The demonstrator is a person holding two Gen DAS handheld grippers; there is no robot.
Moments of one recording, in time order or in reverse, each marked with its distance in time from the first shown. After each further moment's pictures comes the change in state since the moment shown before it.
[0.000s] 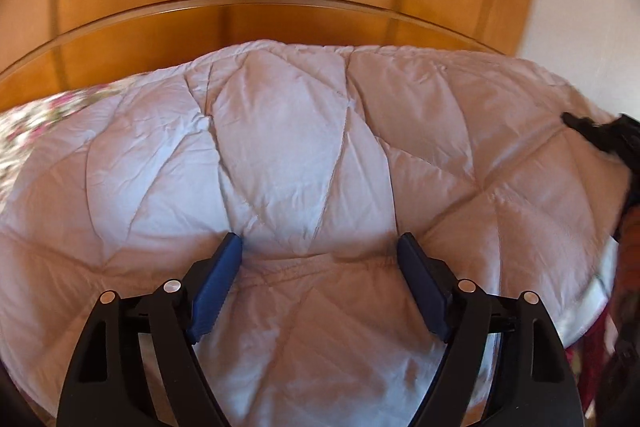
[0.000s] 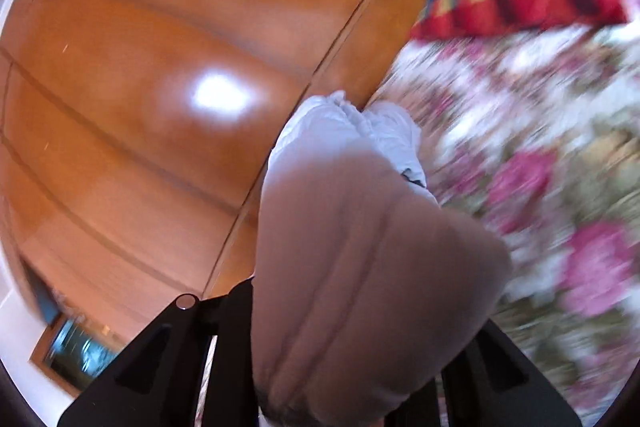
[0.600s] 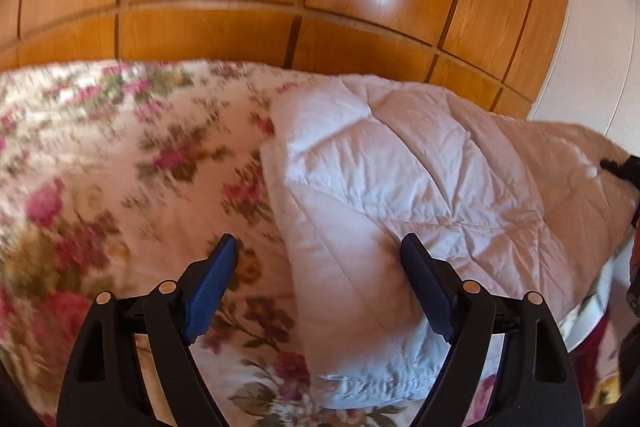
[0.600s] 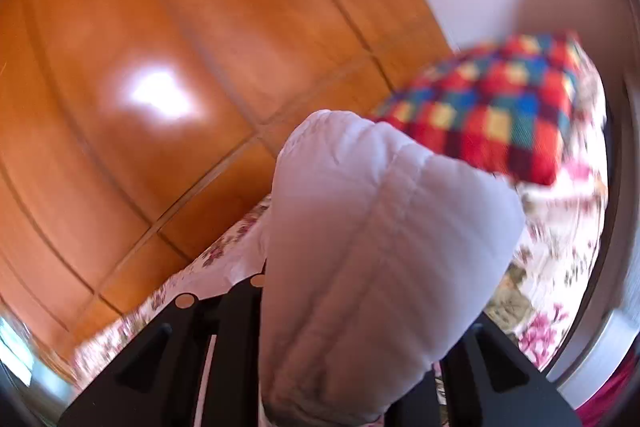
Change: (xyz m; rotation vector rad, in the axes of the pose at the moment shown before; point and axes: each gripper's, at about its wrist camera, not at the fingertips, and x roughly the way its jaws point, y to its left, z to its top) left arm -0.032 0.090 -0.036 -0.165 -0.092 0.042; right arm -0.026 0.077 0.002 -0.382 -0.152 -0.331
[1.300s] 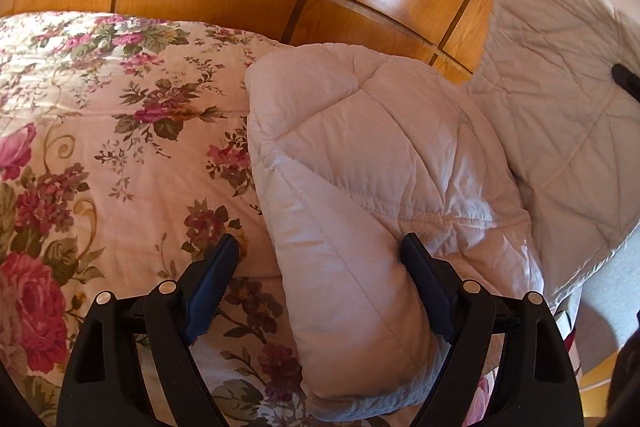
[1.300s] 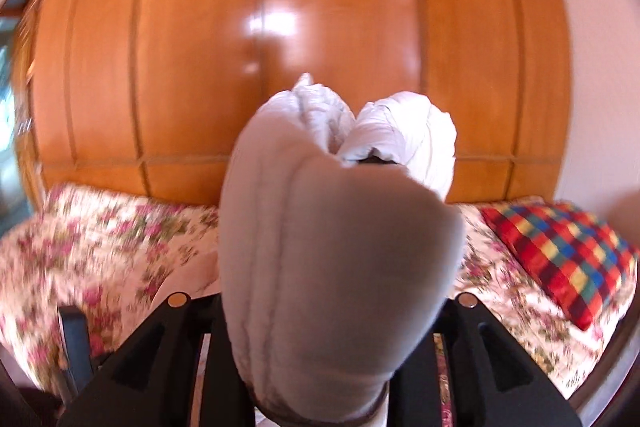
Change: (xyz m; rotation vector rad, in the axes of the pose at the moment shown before) left arm 0.008 0.008 -0.014 -0.106 0.046 -0.091; right arm -0.027 0.211 -0.093 -0.680 -0.027 0.177
